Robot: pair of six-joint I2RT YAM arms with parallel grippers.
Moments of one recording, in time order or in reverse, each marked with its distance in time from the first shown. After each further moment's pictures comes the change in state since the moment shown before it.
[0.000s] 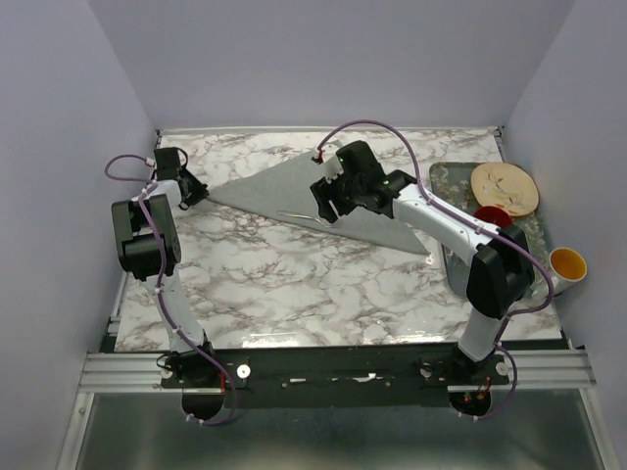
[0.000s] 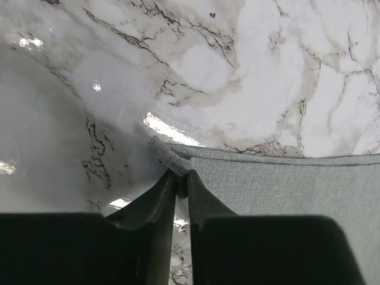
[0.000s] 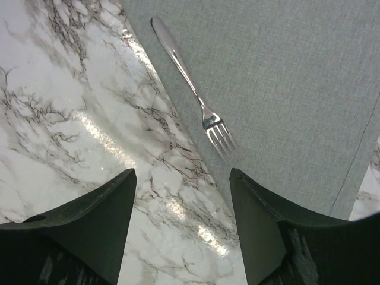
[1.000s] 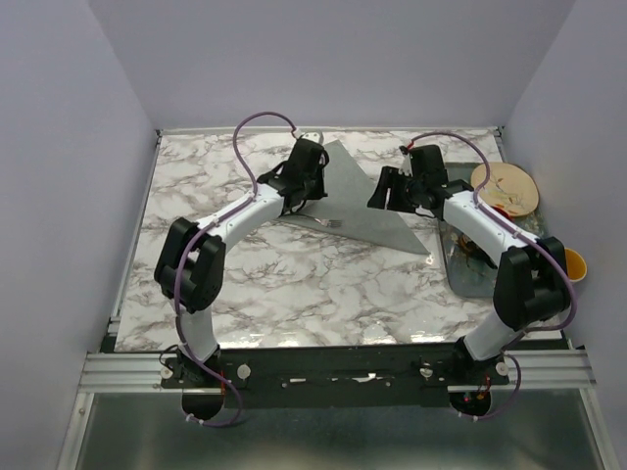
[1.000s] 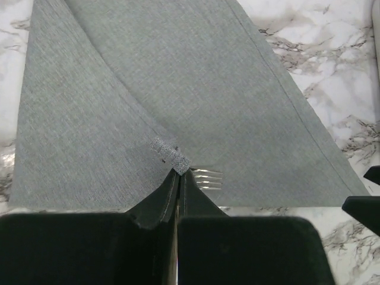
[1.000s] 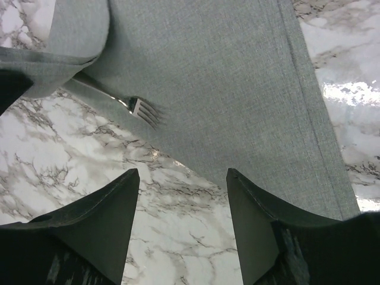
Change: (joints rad) left arm -0.774 -0.252 0.058 -0.141 -0.282 0.198; right arm -0.355 -0.164 -0.317 0.141 -0.108 0.500
